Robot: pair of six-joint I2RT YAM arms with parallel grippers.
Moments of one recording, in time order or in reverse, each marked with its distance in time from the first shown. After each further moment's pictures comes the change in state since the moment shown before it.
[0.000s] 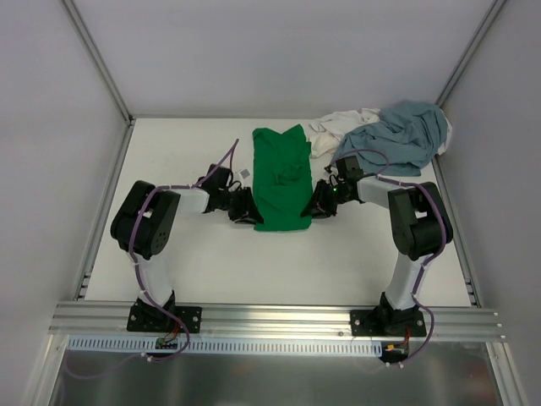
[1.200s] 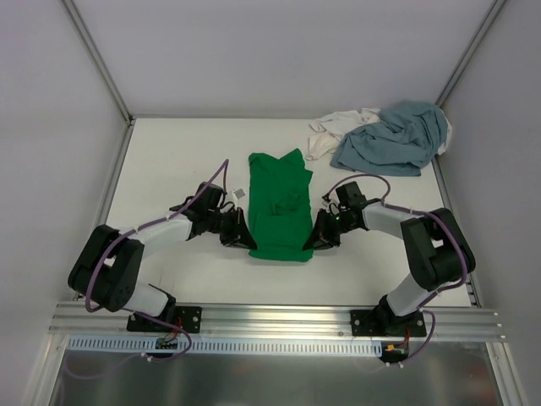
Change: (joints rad) left arm -0.069 -0.399 -0.245 -0.168 0.029 -0.066; right arm 0.079 -0.243 -0.305 -0.035 -0.053 0.007
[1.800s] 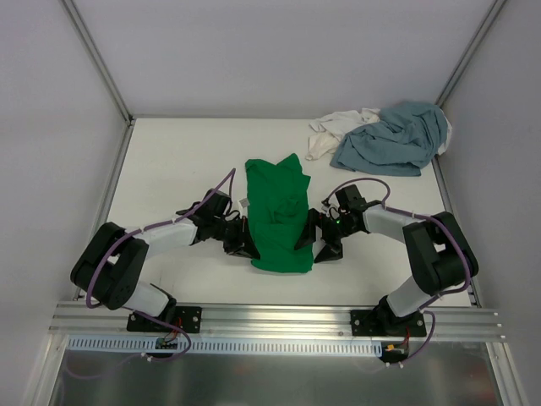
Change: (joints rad) left arm -0.082 -0.007 -0.056 -0.001 -0.012 -0.073; right arm 0.024 -0.055 -0.039 -0.054 -0.026 0.008
